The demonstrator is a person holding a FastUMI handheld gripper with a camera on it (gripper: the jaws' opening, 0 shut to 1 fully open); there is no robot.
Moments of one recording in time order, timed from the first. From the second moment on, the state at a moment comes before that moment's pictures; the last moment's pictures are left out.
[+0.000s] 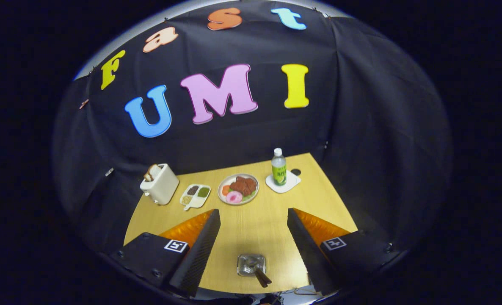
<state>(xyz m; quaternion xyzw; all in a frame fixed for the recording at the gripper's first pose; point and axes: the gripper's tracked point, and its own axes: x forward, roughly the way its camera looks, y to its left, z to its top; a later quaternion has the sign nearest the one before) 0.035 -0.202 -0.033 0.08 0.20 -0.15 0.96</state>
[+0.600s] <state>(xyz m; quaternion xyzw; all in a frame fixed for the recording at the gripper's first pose) -0.015 -0.158 0.053 0.00 -0.03 -0.19 0.98</state>
